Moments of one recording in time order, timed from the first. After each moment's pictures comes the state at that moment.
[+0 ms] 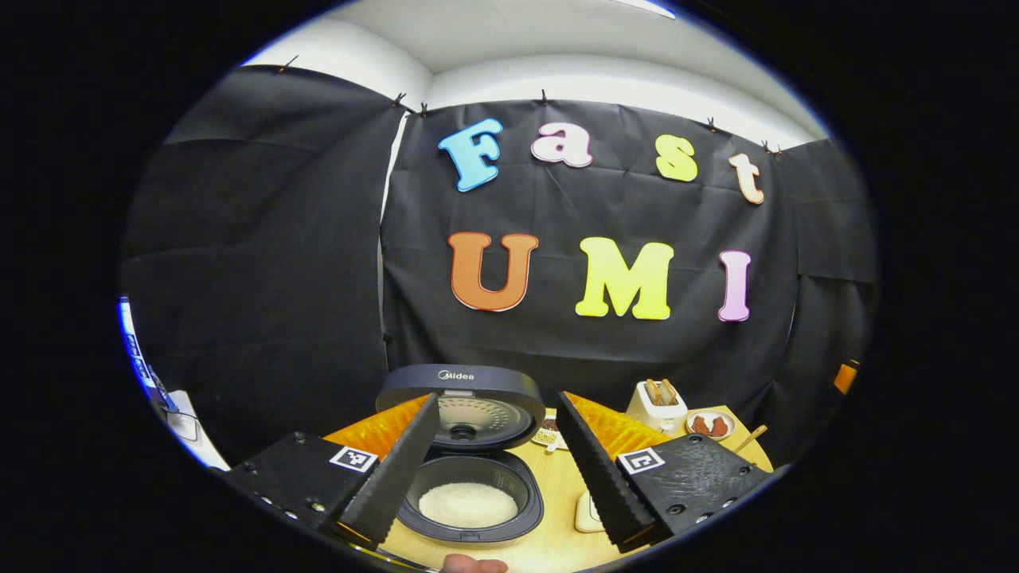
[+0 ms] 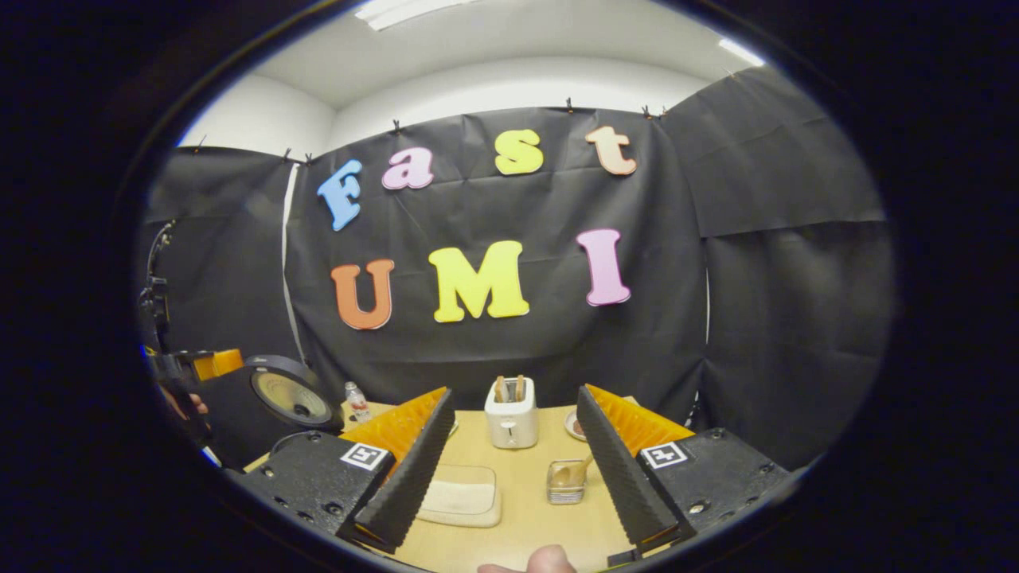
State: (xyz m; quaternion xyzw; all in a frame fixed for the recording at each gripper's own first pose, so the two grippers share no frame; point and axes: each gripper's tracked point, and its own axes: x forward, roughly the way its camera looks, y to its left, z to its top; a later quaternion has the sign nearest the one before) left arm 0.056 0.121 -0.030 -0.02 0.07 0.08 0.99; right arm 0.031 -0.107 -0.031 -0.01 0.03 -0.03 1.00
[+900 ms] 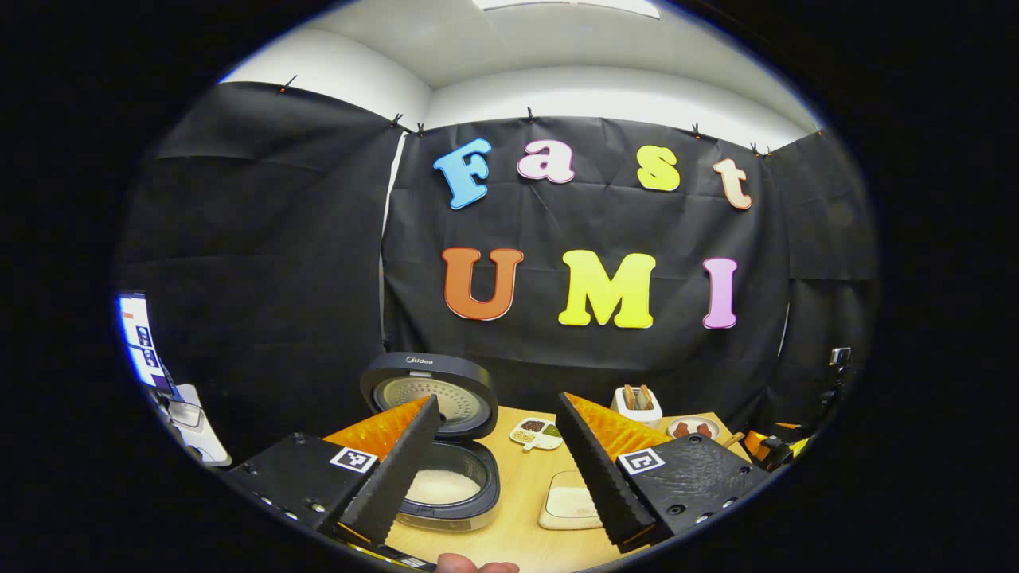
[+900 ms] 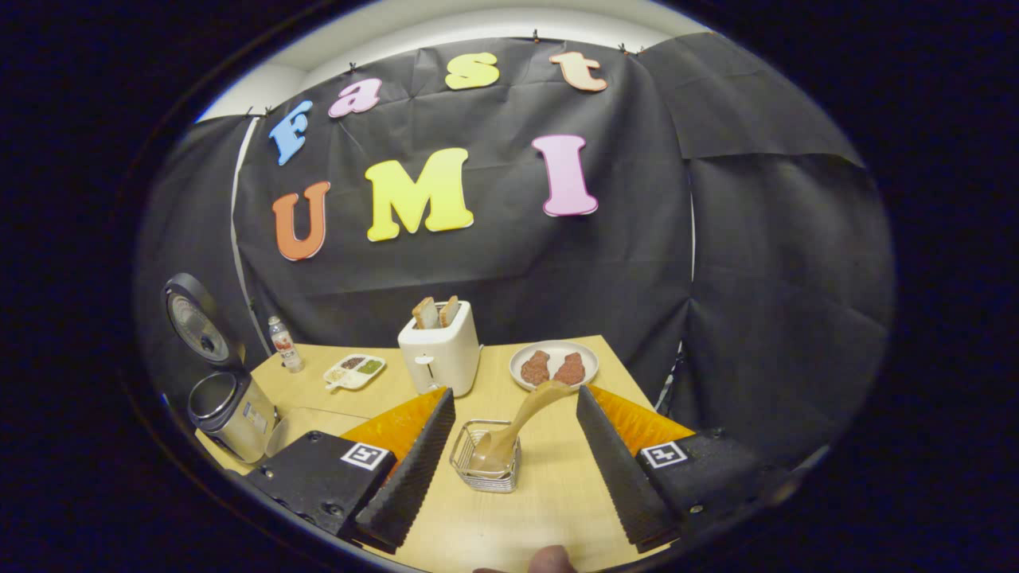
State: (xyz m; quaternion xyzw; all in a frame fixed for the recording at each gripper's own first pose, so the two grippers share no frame) left arm 0.016 0.063 -0.024 -0.02 0.04 0.13 0.99; right arm 0.162 -0.233 -0.213 0.01 0.15 -0.06 0.99
